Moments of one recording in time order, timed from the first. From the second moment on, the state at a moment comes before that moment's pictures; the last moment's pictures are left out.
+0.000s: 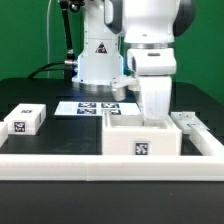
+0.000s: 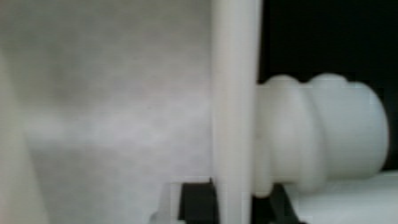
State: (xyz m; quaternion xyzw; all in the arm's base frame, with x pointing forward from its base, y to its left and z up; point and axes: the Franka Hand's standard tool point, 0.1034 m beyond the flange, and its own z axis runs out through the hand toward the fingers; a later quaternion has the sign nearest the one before) arm 0.497 0.076 0.012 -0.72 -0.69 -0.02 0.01
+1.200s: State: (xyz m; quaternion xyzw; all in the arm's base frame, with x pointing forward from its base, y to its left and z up) arm 0.516 0.117 0.012 -0.74 -0.68 -0.01 0.02
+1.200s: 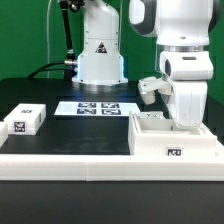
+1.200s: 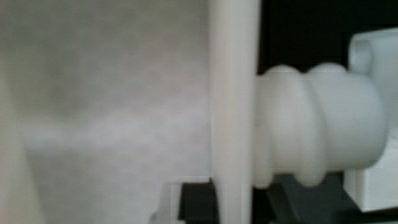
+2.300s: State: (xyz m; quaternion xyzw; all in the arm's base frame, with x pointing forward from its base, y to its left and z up) arm 0.511 0.115 0.010 -0.74 -0.68 0.00 0.02
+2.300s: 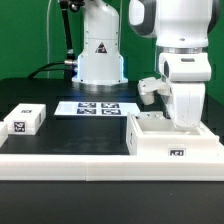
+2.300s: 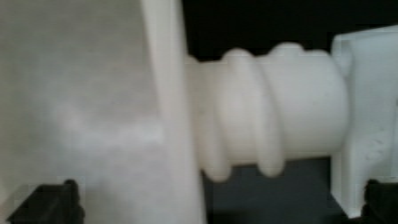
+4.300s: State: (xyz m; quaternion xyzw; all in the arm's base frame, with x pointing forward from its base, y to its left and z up) arm 0.431 0.148 0.040 -0.76 -0.65 -0.02 0.02
